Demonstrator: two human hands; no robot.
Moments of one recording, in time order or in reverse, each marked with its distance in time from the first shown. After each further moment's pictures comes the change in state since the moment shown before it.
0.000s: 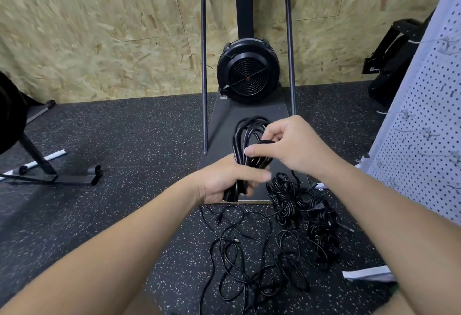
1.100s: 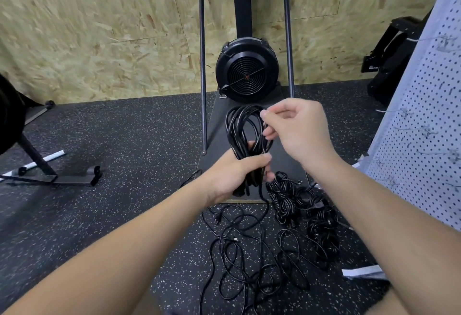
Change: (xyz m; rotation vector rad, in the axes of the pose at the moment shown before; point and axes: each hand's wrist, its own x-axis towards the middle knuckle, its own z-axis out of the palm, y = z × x) left_hand 0.004 0.002 0.022 0.003 0.174 0.211; right_hand 0.005 -0.014 0.002 0.265 0.403 0.067
